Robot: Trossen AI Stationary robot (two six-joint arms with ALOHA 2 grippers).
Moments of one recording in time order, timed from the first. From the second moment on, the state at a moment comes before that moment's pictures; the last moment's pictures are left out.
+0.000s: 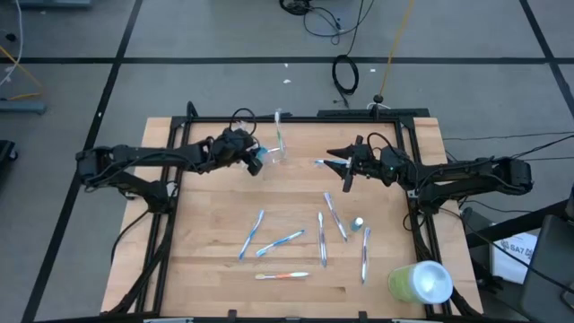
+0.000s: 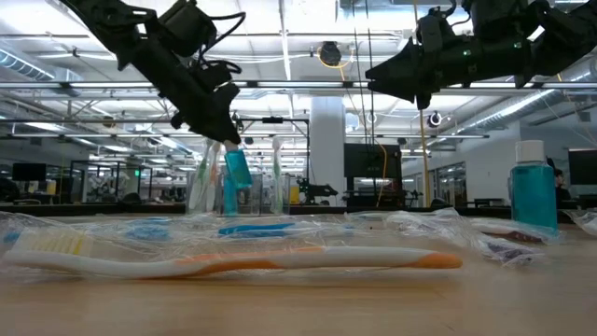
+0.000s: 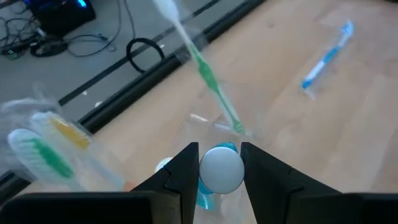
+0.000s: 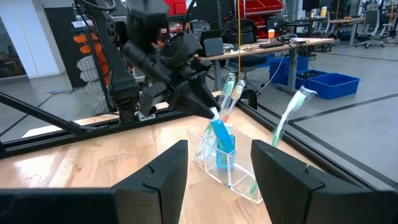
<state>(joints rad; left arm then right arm) 0.34 1.32 0.71 0.00 -0.31 -0.18 -0.23 1.08 0.38 0.69 0.05 0.12</state>
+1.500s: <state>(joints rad) 0.37 1.49 0.71 0.10 -0.32 -0.19 -0.23 1.08 0.38 0.69 0.05 0.12</state>
